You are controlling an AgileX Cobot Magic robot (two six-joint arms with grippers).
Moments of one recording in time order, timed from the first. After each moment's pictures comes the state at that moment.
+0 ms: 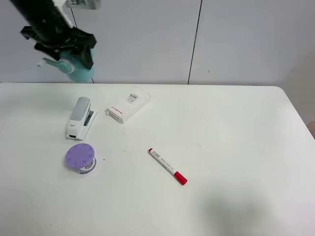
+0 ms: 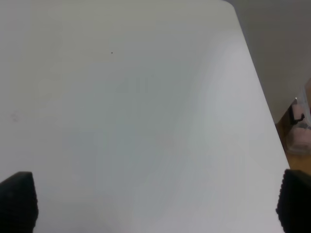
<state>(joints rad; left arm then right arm) -0.28 1.80 -1.76 -0.06 1.21 0.04 -0.06 0.00 -0.49 -0.03 1.07 0.00</state>
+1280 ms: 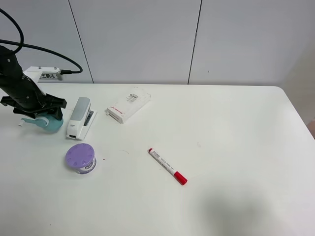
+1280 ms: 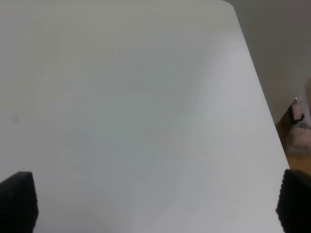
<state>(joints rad) 0.02 1.87 -1.15 -0.02 0.60 0.07 -0.06 0.00 -0.49 -0.03 1.07 0.00</state>
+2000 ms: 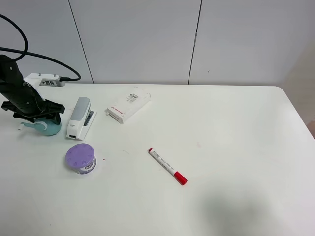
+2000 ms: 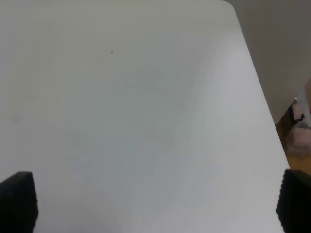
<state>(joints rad) 0.06 1.94 -1.15 -0.02 0.55 0.13 -0.06 0.00 -0.49 -0.03 1.07 0.00</state>
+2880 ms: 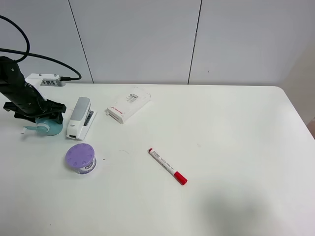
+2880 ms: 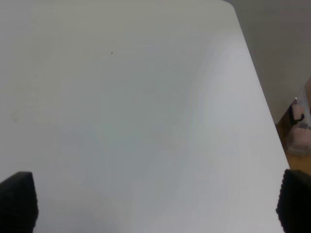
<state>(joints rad) 0.06 1.96 -1.15 -0.04 0.52 0.12 -0.06 0.00 -0.49 -0.03 1.07 0.00</state>
